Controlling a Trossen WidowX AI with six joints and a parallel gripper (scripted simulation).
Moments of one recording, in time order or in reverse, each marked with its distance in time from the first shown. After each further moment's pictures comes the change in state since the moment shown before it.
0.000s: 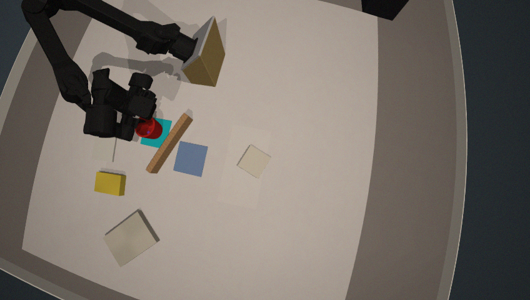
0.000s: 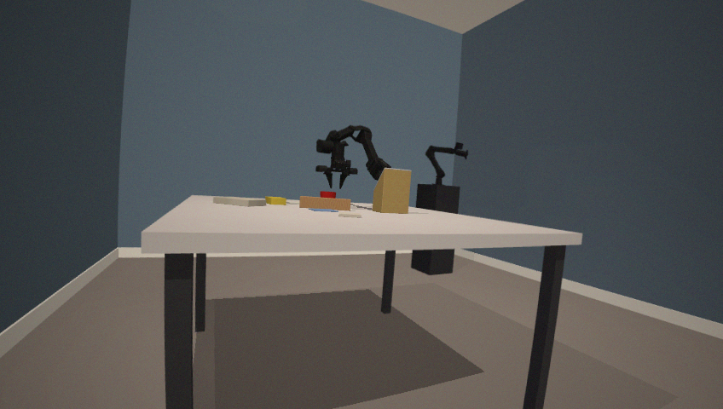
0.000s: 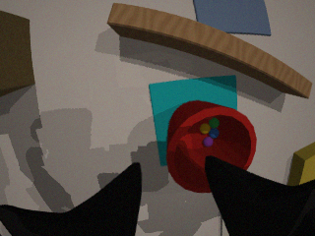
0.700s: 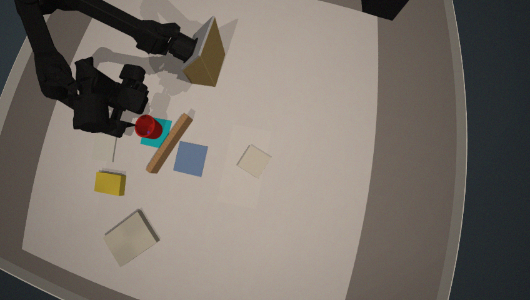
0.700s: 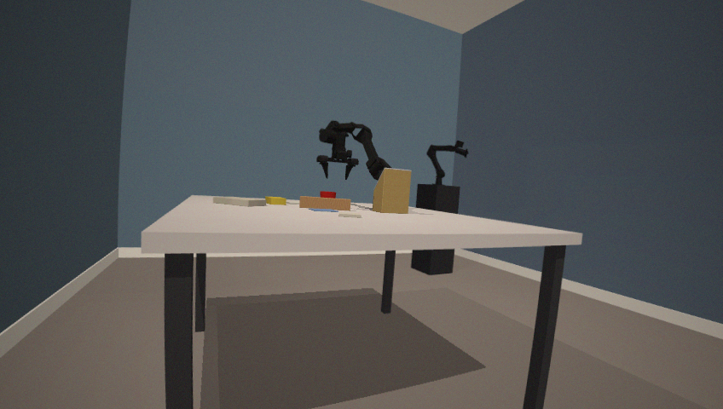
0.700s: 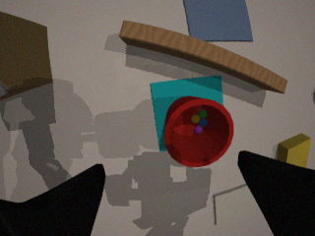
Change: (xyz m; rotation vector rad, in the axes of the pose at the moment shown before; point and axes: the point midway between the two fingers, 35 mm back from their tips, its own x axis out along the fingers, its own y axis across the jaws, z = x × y) arm -0.044 0.001 0.001 0.000 -0.006 -0.005
